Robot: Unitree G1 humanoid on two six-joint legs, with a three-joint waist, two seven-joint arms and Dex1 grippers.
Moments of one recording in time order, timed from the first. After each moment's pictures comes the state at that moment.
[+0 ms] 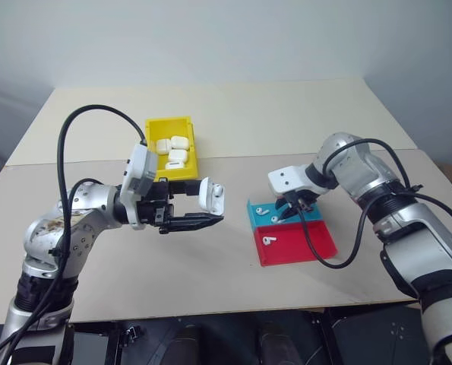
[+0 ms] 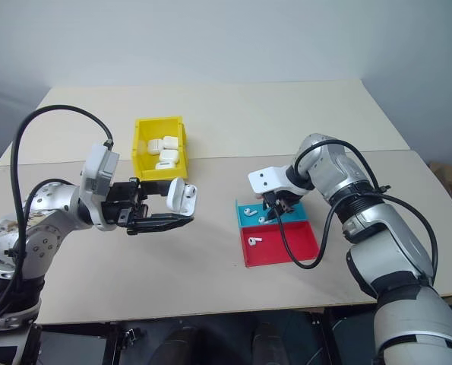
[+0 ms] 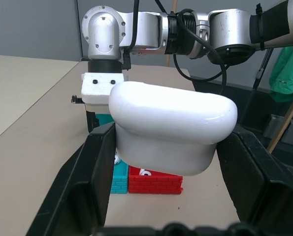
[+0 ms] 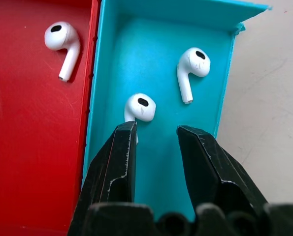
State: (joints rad) left arm -0.46 0.70 0.07 -0.34 -0.76 0.61 -1.15; right arm -1.15 -0.61 0.61 0.71 -0.19 -0.04 1.55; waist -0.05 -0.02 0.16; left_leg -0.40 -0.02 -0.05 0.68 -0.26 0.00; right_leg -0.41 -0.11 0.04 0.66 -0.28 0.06
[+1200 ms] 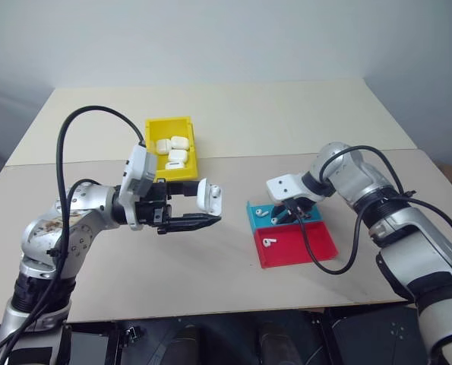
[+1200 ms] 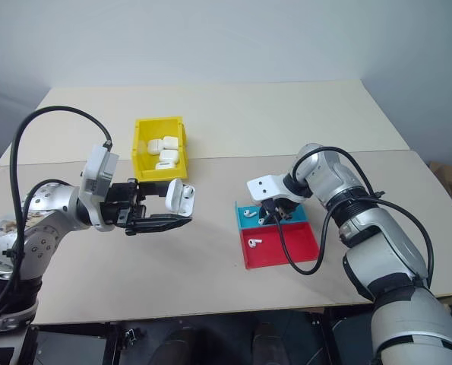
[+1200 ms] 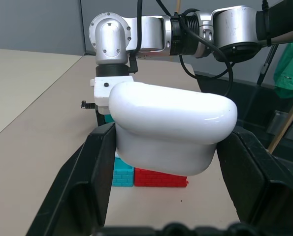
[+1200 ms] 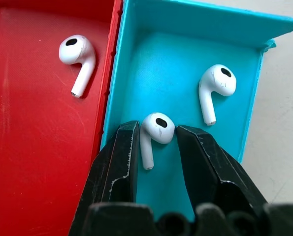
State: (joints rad) left arm -0.46 0.71 0.07 -0.34 -0.75 0.61 -1.15; right arm -1.12 -0.59 0.63 0.76 -0.14 -0.11 1.56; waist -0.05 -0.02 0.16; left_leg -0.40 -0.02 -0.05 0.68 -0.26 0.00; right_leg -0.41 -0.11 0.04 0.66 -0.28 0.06
